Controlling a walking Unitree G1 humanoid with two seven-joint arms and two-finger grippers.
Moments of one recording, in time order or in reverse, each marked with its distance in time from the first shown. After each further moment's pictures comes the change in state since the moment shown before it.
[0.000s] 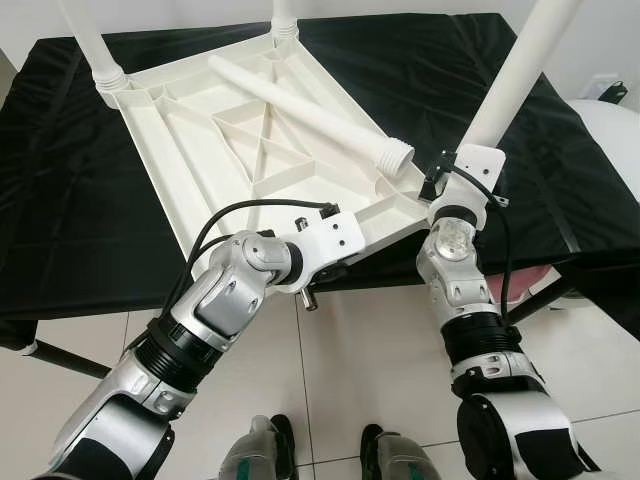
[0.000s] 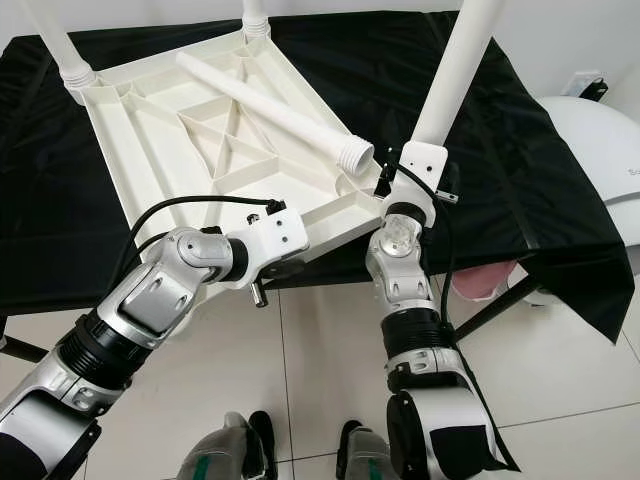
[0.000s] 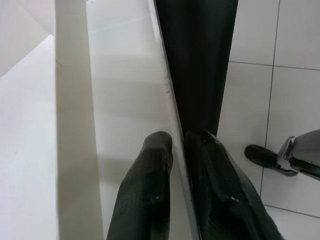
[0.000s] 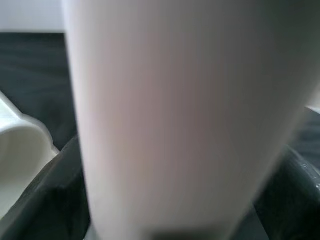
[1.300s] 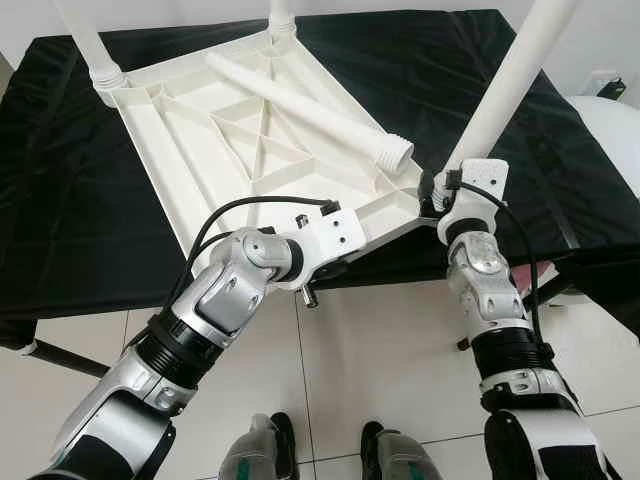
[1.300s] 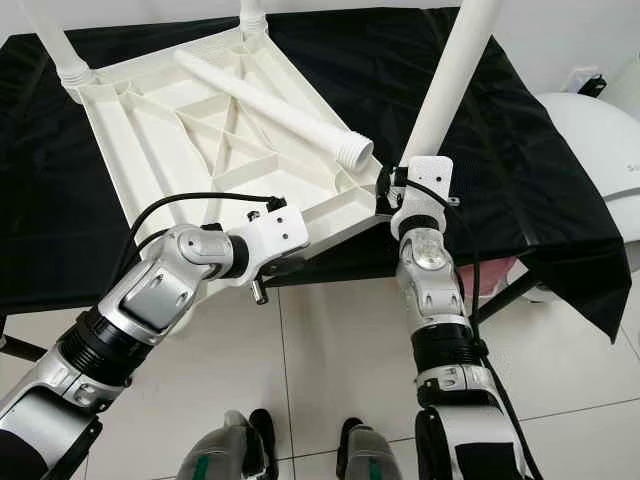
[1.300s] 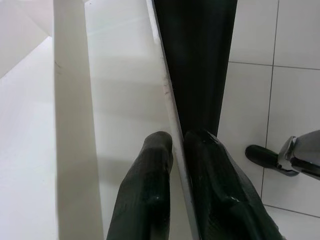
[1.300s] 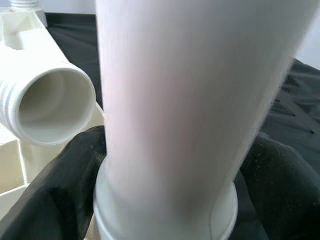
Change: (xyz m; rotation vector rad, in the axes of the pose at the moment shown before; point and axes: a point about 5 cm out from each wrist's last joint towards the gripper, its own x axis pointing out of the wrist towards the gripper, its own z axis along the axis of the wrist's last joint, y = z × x) left arm 0.001 0.003 0.001 0.008 -0.005 0.003; right arm -0.002 -0.022 -0.005 -0.015 -0.006 0.307
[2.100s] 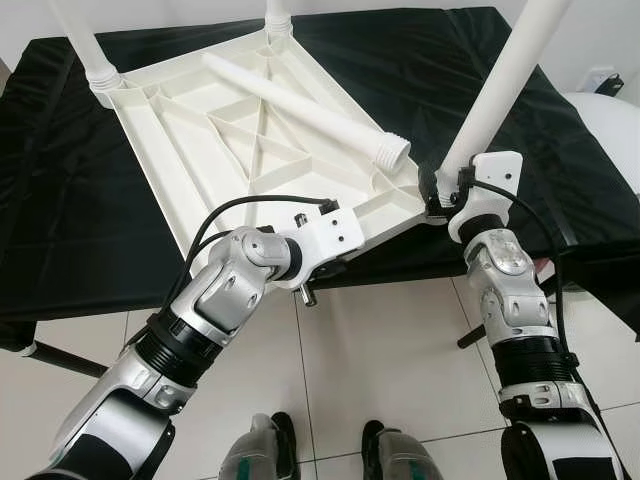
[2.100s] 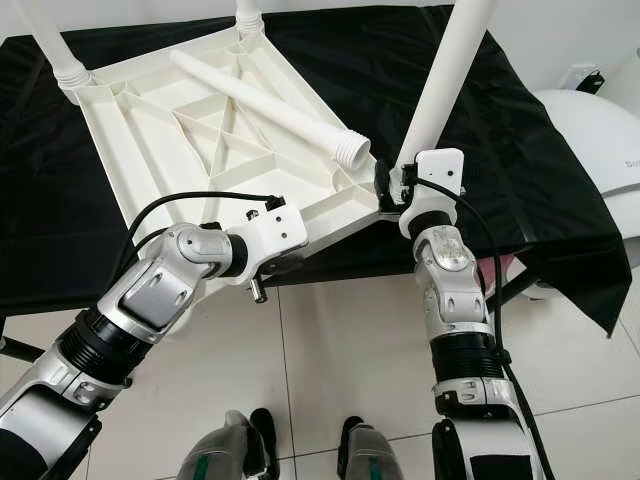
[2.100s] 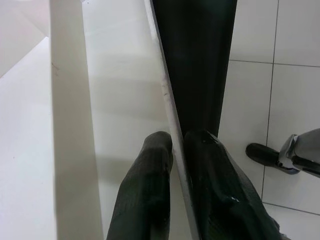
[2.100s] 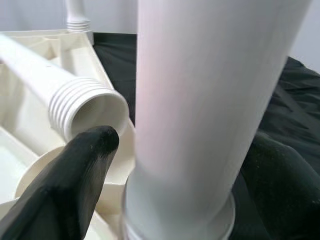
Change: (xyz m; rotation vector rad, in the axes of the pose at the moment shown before) left arm 0.000 0.002 -0.001 0.004 0.002 0.003; right arm -0.007 -0.005 0.017 0.005 -0.043 0.201
